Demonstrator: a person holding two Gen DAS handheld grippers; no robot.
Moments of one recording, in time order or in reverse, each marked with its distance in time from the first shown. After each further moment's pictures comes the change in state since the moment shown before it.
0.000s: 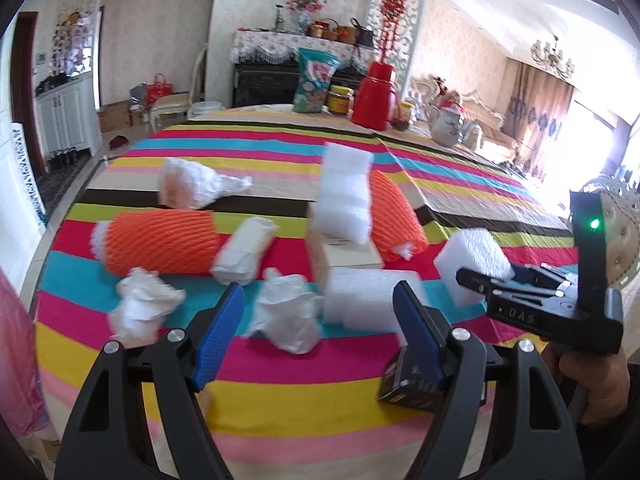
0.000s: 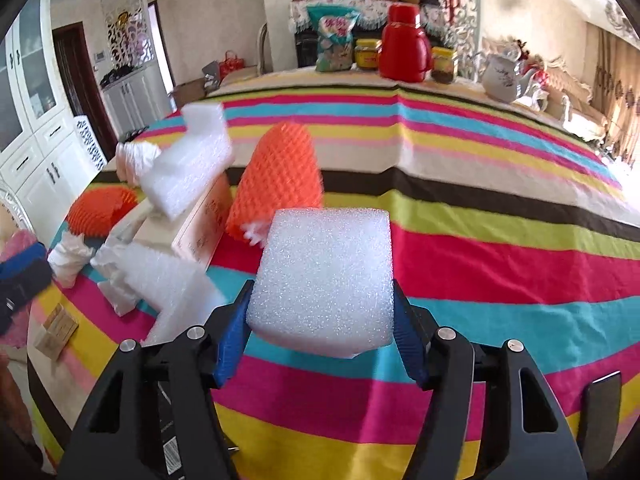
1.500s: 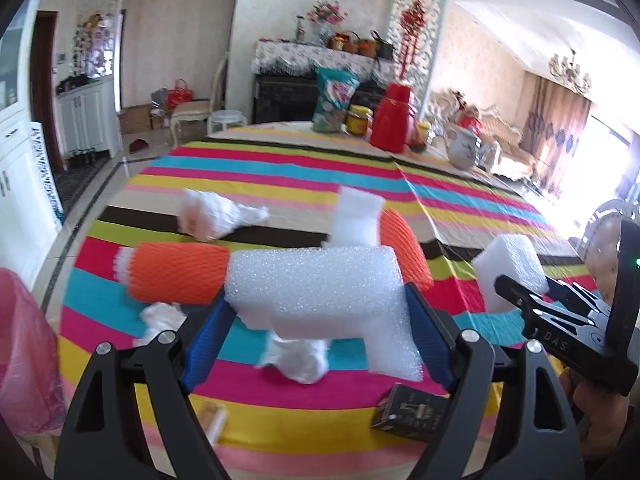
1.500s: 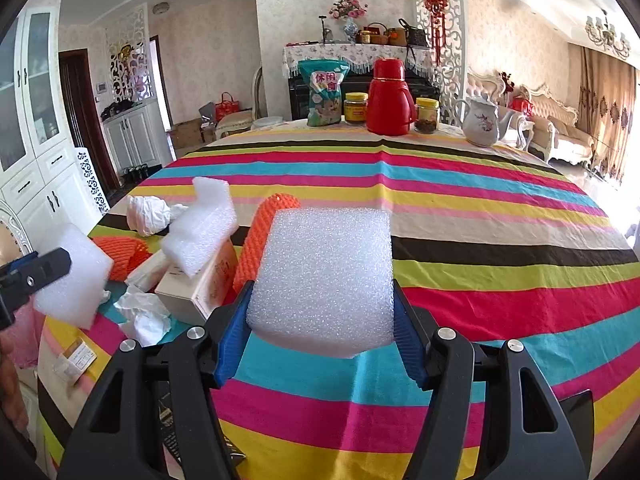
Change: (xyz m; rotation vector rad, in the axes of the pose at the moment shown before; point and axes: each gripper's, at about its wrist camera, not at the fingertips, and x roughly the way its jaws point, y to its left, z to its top) left arm -0.028 0.002 0.034 -0.055 -0.062 0.096; right arm -0.048 0.002 0.014 0.004 -0.162 -0.021
